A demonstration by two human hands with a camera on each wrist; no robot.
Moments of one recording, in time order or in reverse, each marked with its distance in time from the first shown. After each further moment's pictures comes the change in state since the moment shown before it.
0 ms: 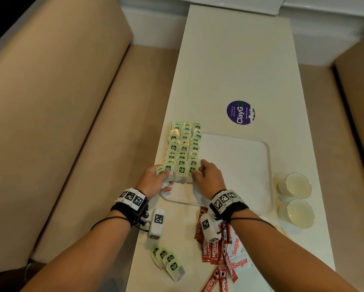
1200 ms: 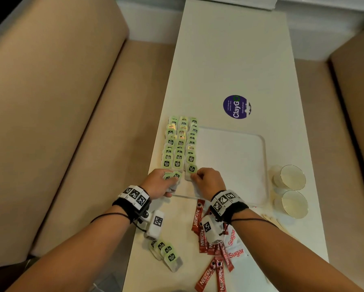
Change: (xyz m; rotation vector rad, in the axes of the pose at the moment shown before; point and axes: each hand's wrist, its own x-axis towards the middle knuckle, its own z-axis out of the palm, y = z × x) left_hand -0.009 -0.015 0.013 0.238 -0.143 -0.051; right_hand -0.026 0.007 -0.006 -0.092 -0.122 0.105
